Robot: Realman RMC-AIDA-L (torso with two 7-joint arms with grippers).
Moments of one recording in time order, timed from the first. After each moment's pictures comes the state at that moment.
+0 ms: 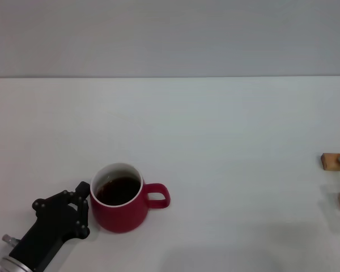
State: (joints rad) left arm -0.16 -2.07 -0.43 -0.26 2.35 1.30 -0.11; right arm 0.07 2.08 0.13 0.38 -1.80 -1.80 0.09
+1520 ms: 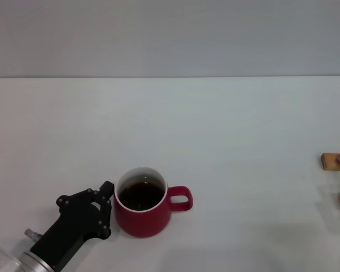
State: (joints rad) left arm -0.20 -2.07 -0.36 -0.29 2.35 1.29 -0.11; right arm 0.08 2.08 0.12 0.38 -1.80 -1.79 0.09
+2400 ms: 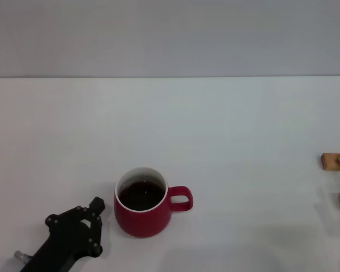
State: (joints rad) left arm -0.11 -2.07 -0.35 -0.31 2.35 1.32 -0.11; right arm 0.07 2.09 0.11 0.38 -1.80 -1.79 0.09
